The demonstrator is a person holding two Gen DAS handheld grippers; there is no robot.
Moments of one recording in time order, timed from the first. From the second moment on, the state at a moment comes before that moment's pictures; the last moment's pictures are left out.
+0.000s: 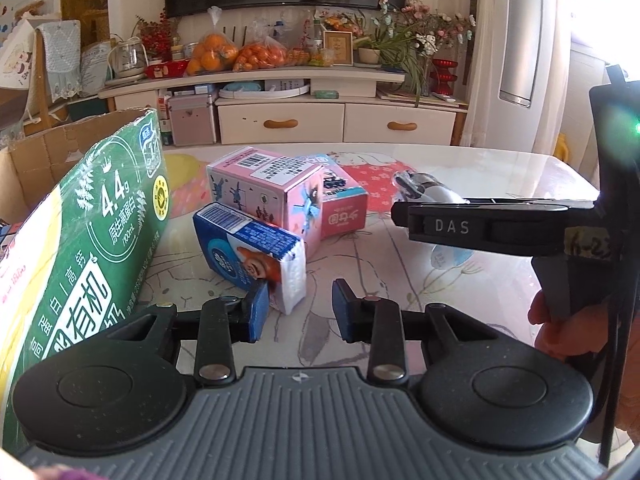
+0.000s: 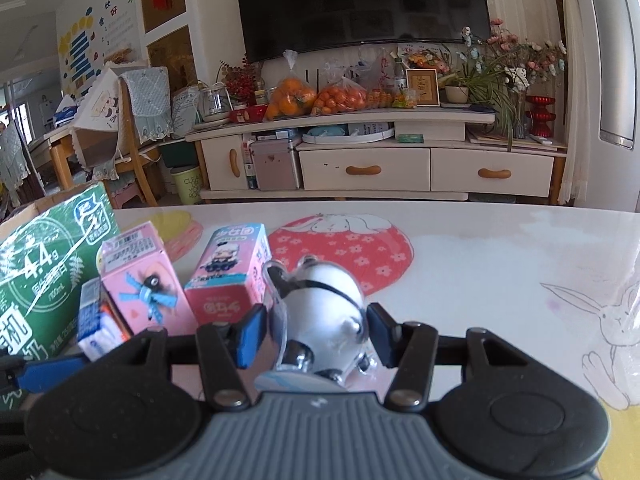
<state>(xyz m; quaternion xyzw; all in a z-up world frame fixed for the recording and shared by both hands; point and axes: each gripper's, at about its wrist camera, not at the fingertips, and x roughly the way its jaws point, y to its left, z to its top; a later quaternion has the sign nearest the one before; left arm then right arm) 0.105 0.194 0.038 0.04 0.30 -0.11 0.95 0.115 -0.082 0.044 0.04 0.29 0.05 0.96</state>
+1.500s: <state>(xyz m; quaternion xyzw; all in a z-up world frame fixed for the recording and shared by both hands) 0.154 0.212 0.033 -0.06 0.34 0.01 0.94 0.095 -0.070 0.036 0.00 0.32 0.04 0.95</state>
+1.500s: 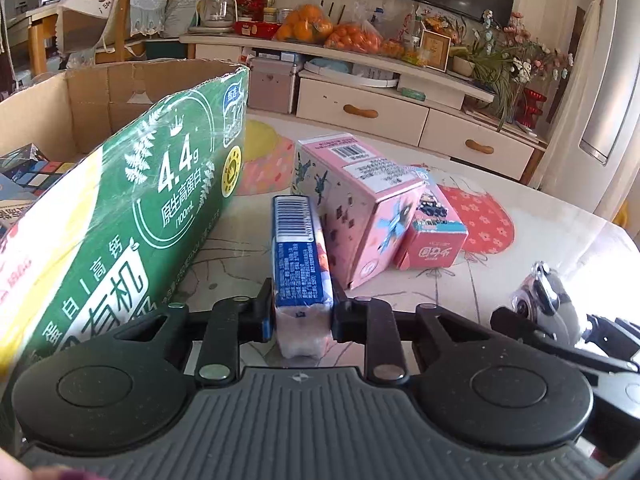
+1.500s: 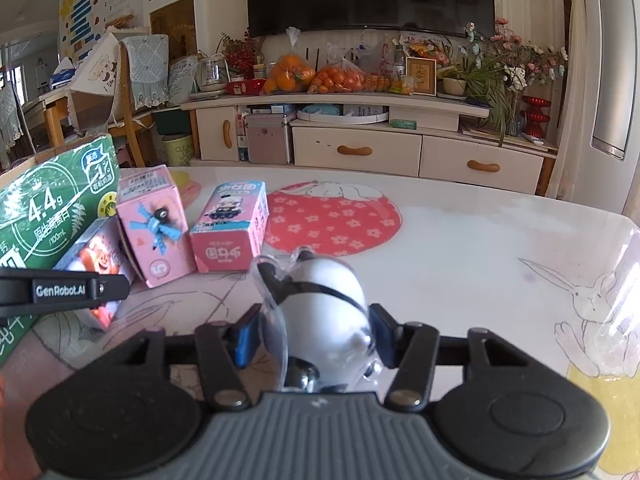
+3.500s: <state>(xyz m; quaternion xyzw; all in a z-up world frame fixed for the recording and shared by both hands) 0.072 0.212 0.064 0.04 0.29 -0.14 0.94 -0.027 -0.034 0.056 -0.02 0.33 0.00 0.94</state>
